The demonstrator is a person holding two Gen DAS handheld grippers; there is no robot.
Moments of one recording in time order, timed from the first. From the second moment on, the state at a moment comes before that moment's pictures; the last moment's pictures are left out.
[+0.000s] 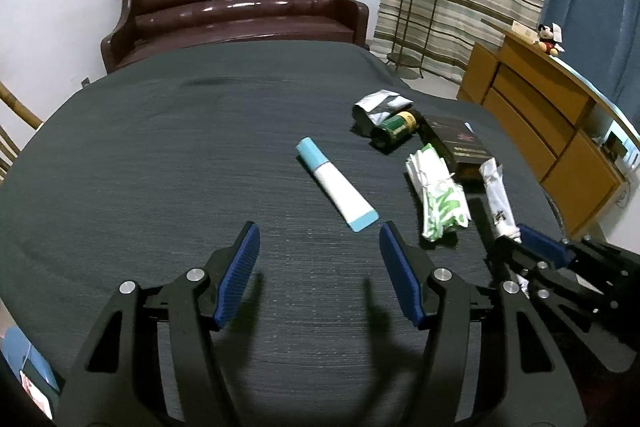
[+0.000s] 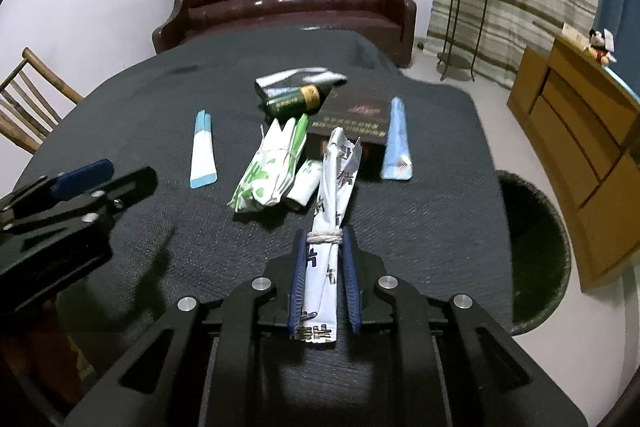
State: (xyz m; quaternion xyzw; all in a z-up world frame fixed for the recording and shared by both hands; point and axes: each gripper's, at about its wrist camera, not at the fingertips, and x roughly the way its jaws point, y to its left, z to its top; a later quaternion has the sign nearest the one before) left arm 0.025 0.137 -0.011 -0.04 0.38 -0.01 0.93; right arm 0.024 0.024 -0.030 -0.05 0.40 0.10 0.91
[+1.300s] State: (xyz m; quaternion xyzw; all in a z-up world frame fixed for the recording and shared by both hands) left arm 0.087 0.056 -0.032 -0.04 0.42 -0.04 0.90; right arm 0.059 -0.088 -0.035 0.04 0.37 0.07 0.92
